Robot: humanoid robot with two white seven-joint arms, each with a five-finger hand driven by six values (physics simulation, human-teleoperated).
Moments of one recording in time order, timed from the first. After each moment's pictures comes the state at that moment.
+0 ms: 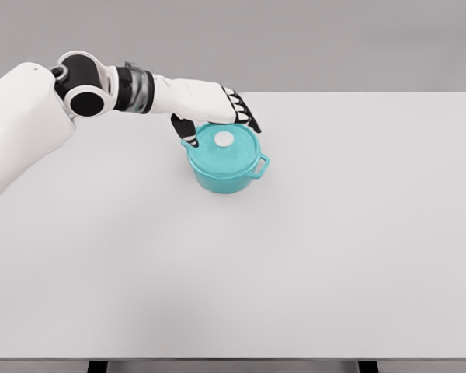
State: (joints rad) left arm -1.14 0.42 -1.02 -1.15 -0.39 -0.61 -0.61; right arm 0.02 0.00 0.71 -0.06 0.24 -0.09 0.13
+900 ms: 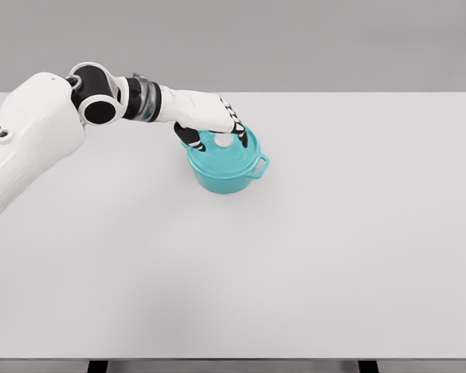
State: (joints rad) left arm -1.12 0.37 -1.03 -1.06 -0.45 -0.61 -0.61; right arm 0.02 0.00 0.71 -0.06 0.24 -0.09 0.13
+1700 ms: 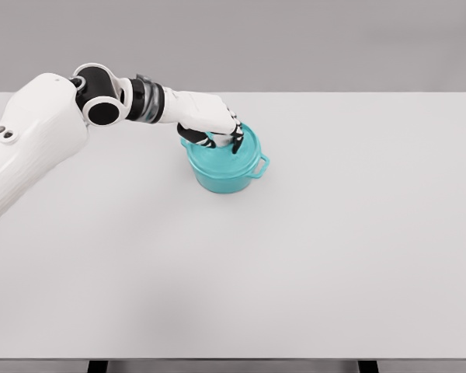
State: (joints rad) left arm -1.12 0.36 -1.03 -1.06 -0.47 -0.61 -0.61; right arm 0.02 0.00 0.71 -0.06 0.24 -0.10 0.13
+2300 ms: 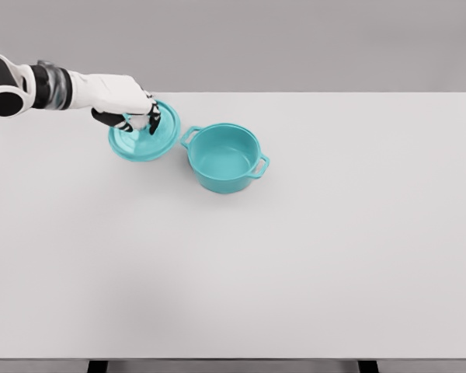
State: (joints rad) left arm -1.10 0.64 -0.99 -1.11 -0.47 -0.61 -0.61; right arm 0.02 0.00 0.71 -0.06 0.24 -0.09 0.13
